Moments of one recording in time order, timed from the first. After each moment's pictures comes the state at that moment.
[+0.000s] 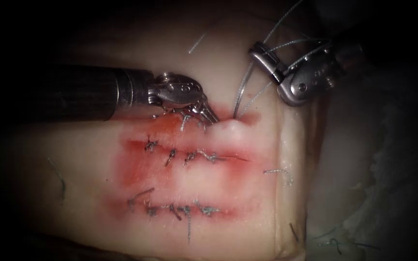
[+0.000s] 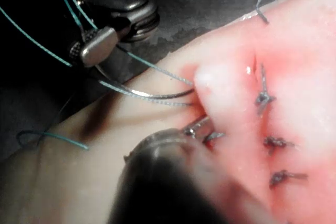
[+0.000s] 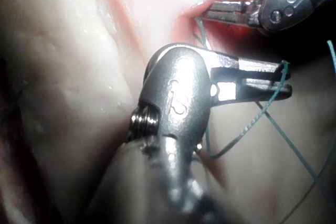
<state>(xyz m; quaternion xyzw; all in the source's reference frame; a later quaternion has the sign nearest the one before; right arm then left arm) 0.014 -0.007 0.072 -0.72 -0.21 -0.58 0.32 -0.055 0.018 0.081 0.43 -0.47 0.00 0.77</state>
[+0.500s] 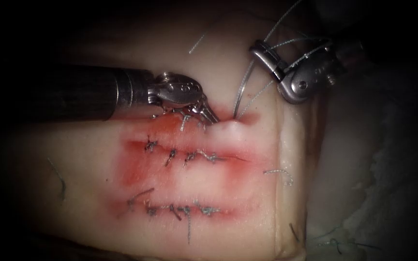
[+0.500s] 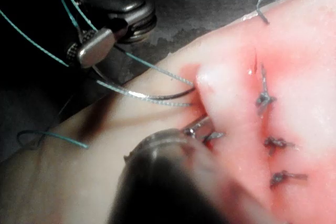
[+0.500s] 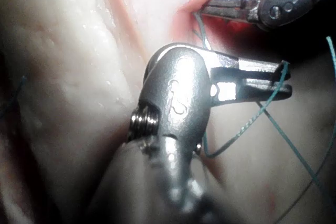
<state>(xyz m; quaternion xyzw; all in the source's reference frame) 0.014 -0.007 0.072 -0.72 -0.21 -0.58 0.32 -0.055 0.018 0.080 0.44 -0.47 0.00 0.77</state>
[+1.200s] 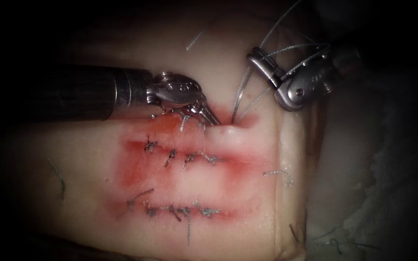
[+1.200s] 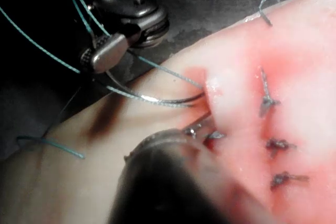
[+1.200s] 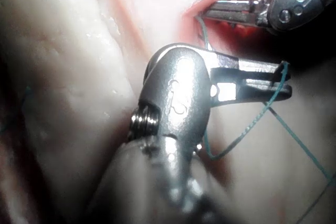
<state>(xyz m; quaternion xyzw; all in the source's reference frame) 0.015 -0.008 0.072 -0.71 -0.21 -0.58 0.32 -0.055 0.018 0.080 0.44 -0.47 -0.01 0.77</state>
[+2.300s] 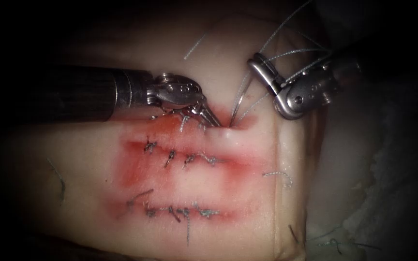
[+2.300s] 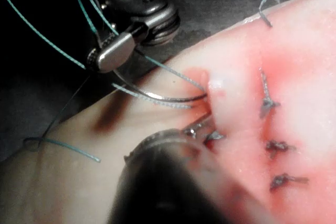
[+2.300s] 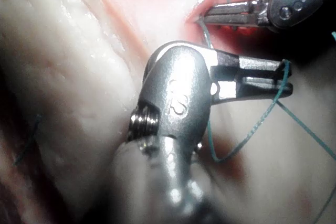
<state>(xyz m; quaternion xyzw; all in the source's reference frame) 0.015 -0.009 0.071 -0.67 -0.21 -0.58 0.42 -0.055 0.018 0.080 0.44 -0.47 -0.01 0.77</state>
